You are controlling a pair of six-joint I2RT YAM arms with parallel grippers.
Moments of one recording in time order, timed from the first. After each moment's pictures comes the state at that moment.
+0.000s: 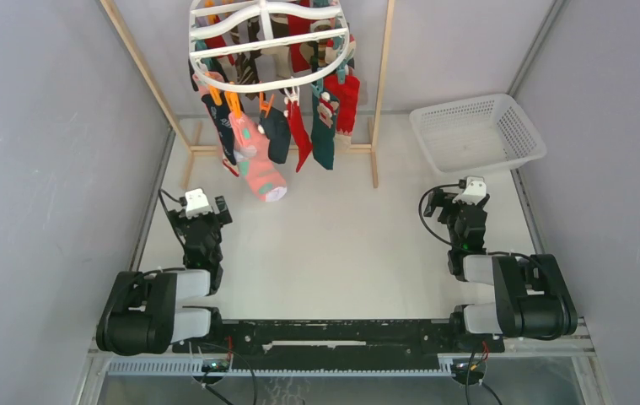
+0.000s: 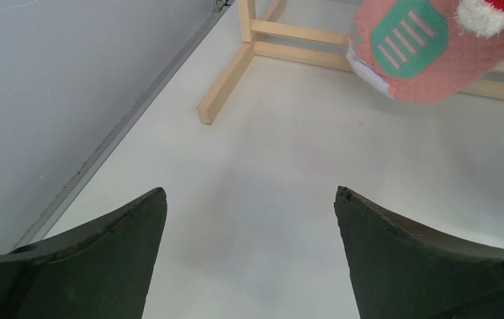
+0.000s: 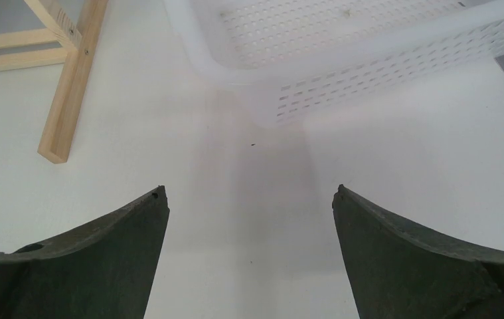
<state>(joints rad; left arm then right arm) -0.05 1.26 0.12 1.09 -0.42 0.02 0.01 1.36 0.22 0.92 0.09 0.11</state>
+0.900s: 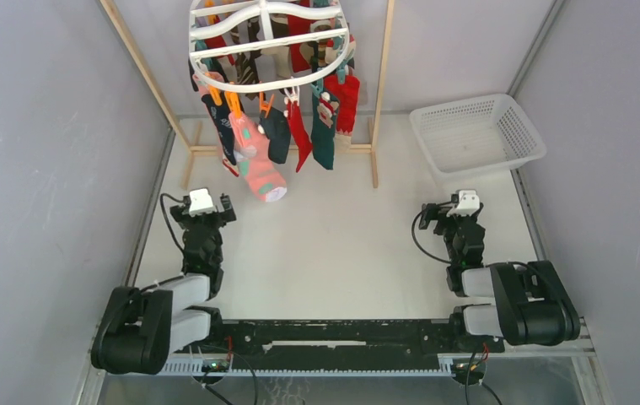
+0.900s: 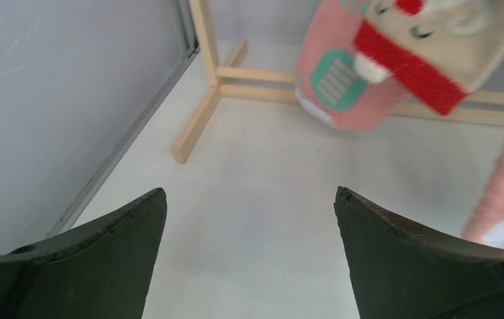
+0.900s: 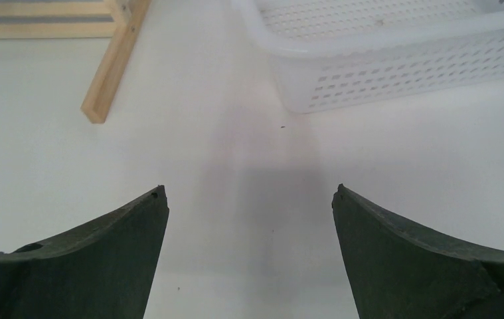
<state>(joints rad) -0.09 1.17 0.11 1.09 -0.36 0.07 0.06 1.33 0.11 1.06 0.03 0.06</state>
